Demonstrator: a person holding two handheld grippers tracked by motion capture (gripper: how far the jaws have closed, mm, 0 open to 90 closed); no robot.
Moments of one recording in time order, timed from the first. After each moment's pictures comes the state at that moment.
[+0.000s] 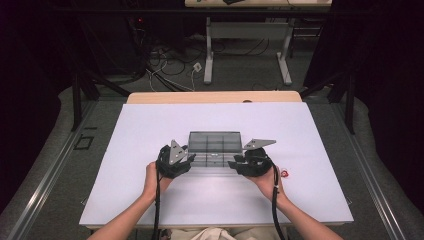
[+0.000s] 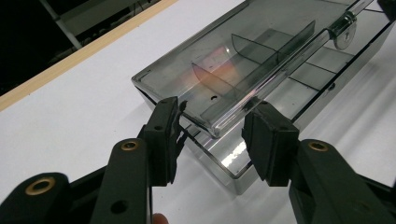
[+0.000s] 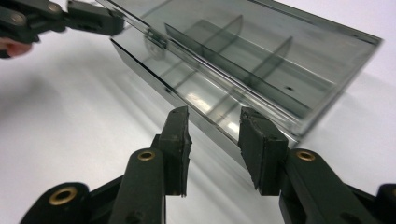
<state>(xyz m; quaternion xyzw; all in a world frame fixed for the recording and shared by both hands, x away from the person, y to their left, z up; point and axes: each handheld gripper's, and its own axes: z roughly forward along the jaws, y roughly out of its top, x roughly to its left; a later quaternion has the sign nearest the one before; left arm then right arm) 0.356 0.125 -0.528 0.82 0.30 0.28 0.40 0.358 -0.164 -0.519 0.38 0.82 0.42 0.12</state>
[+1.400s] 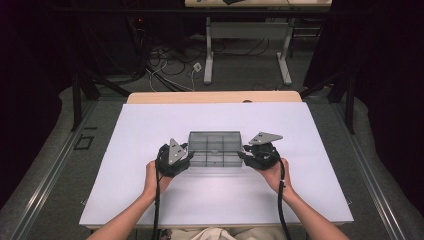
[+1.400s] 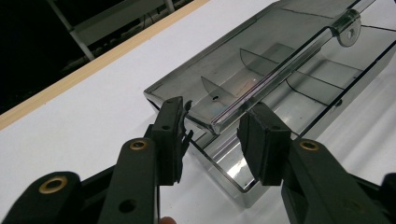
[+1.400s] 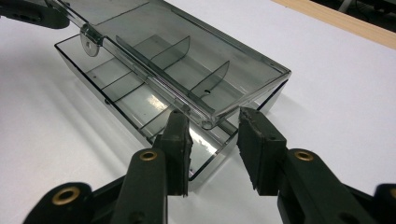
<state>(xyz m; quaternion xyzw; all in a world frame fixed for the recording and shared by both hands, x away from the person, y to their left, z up) 0.357 0.126 -0.522 0.81 0.30 0.29 0.41 0.369 -0.180 -0.506 0.37 0.81 0.41 0.20</state>
